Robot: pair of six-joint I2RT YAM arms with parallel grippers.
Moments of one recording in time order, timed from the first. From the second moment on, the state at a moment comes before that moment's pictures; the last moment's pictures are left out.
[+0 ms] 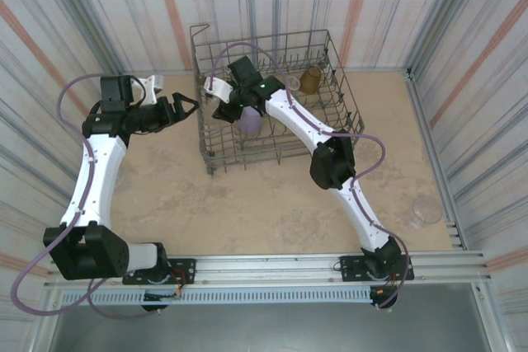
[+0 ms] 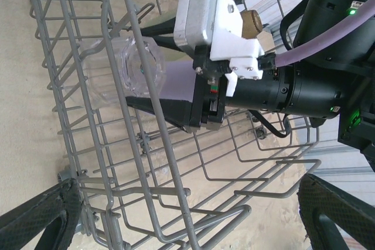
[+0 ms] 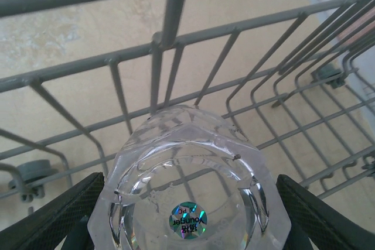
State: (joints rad) left arm 0.04 1.30 1.30 -0.73 0.67 -0.33; right arm 0.70 2.51 2.53 -0.78 -0.31 -0.59
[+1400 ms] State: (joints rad) left arm 0.05 1.29 1.28 -0.71 0.69 -0.34; right arm 0.78 2.29 2.27 -0.90 -0.29 -0.55
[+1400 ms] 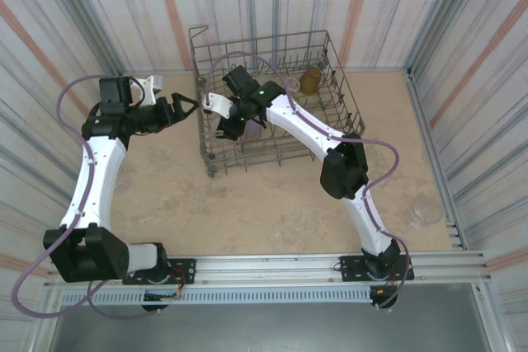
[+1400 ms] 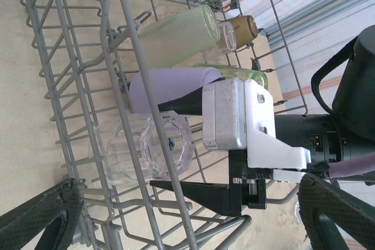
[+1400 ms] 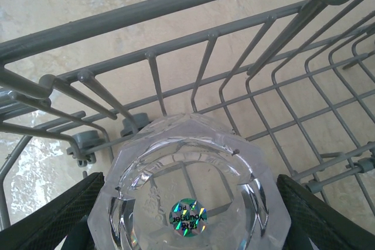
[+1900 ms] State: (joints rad) left arm 0.05 1.29 1.27 -0.68 0.69 -0.34; right arm 0.78 2.31 2.20 -0.79 -0.35 -0.41
